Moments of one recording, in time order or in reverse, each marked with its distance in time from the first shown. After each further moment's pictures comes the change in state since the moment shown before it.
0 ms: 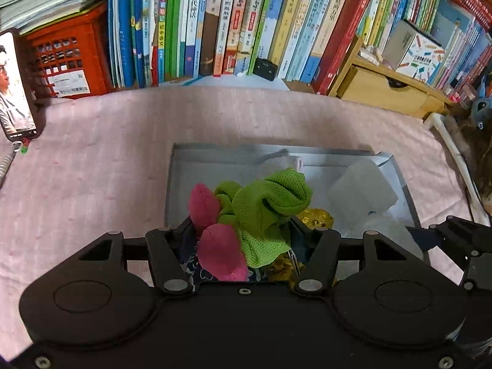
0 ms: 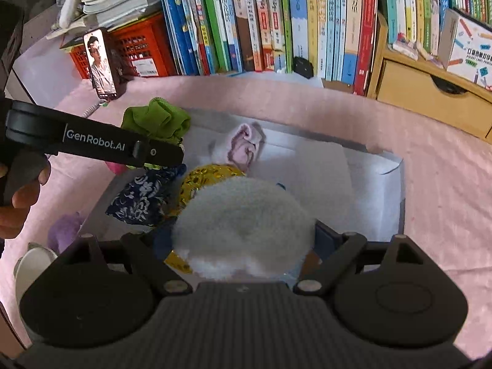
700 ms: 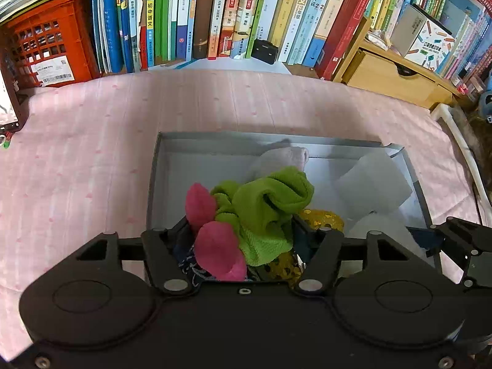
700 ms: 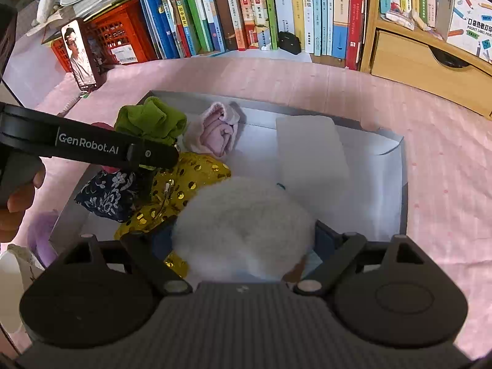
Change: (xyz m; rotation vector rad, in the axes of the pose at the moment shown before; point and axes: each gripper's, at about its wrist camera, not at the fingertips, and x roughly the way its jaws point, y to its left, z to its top) left arm 0.030 -0.004 0.004 -0.007 0.051 -0.006; right arm 0.024 -0.018 -0.005 0.048 0.049 -0.001
